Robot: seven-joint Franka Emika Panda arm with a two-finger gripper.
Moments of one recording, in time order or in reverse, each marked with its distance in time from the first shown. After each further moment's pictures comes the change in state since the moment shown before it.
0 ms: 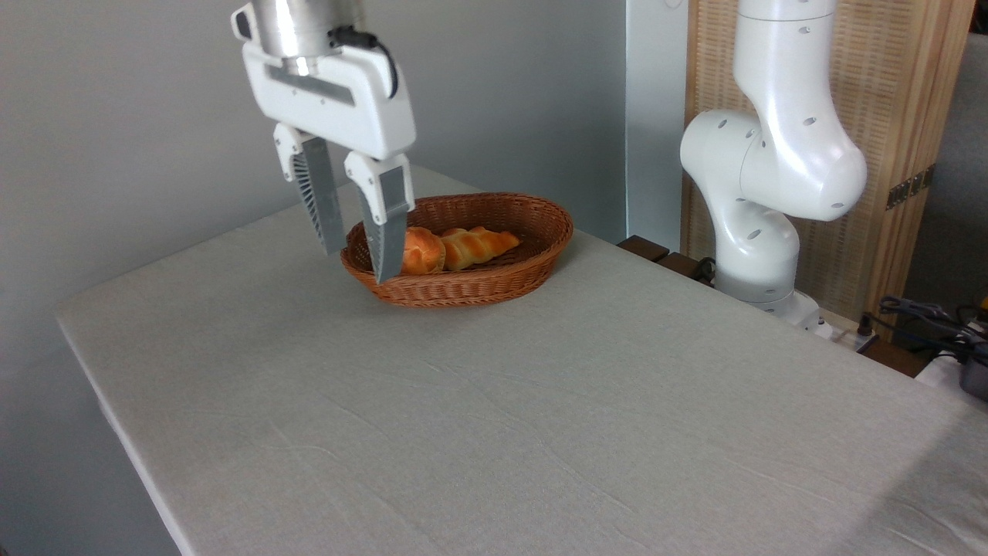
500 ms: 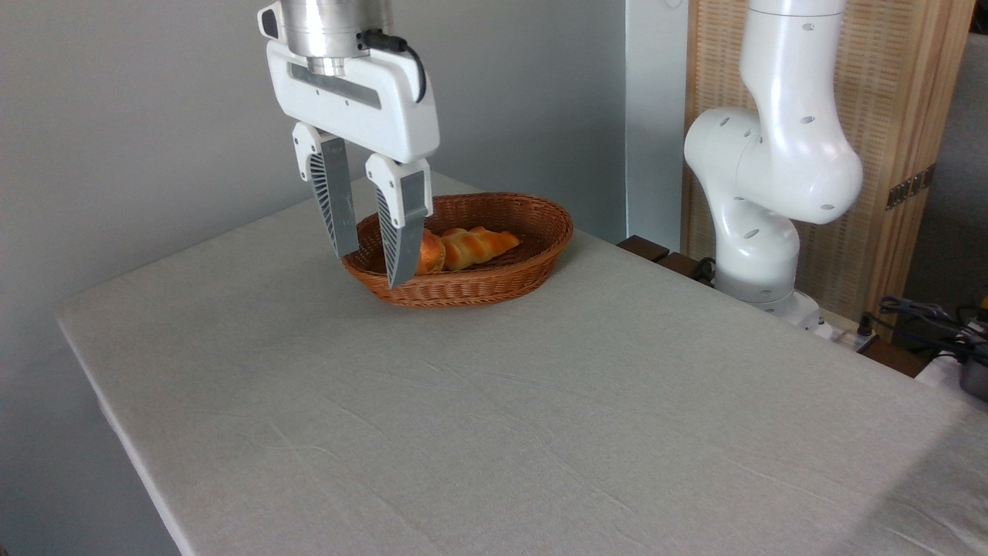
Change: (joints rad) arm -0.097 -0.099 0.145 -0.119 -0.015 0.088 0.057
